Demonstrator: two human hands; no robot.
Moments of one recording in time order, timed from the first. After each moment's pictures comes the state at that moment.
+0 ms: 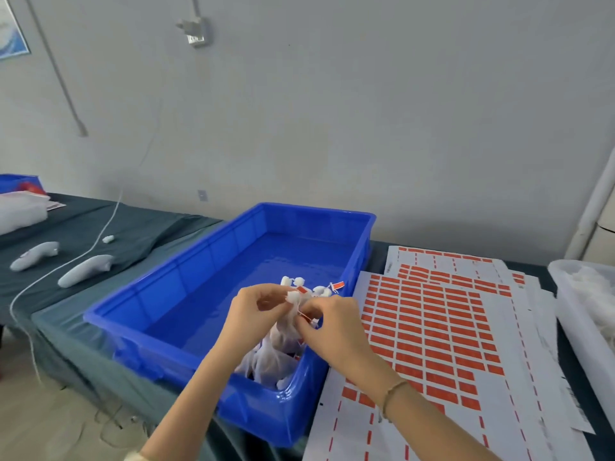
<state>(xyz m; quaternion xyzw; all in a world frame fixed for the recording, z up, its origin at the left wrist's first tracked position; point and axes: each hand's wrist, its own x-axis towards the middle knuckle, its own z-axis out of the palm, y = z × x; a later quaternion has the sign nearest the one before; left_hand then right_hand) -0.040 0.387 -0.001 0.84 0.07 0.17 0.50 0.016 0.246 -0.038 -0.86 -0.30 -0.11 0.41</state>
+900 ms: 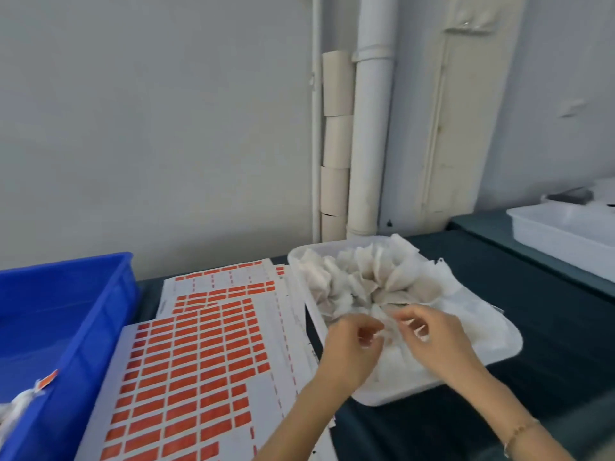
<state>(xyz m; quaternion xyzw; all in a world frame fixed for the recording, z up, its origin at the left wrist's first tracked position) 0.003 -0.026 -0.037 0.80 -0.33 -0.03 0.50 -0.068 -0.172 -0.025 -0.92 0.13 -0.24 0.30</state>
